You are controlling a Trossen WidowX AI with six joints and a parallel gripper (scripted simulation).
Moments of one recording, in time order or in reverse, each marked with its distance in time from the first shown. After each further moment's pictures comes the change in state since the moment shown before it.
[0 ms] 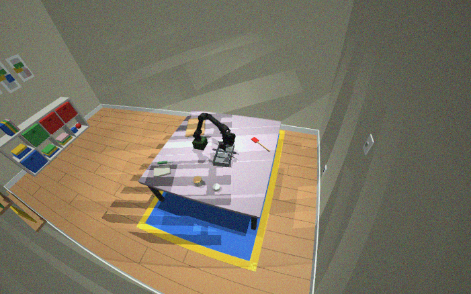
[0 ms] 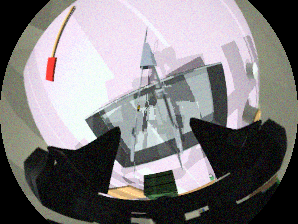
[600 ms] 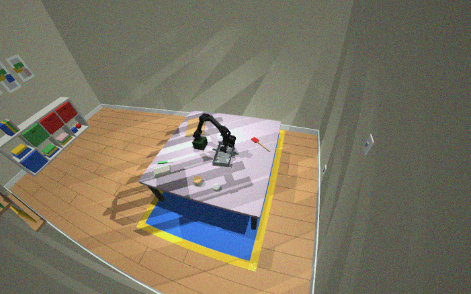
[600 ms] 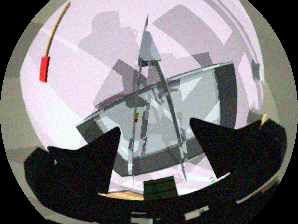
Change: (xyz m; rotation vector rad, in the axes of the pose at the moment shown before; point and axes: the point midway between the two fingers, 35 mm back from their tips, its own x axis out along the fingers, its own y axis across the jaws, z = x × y) arm 0.030 0.000 0.000 -0.003 0.000 0.000
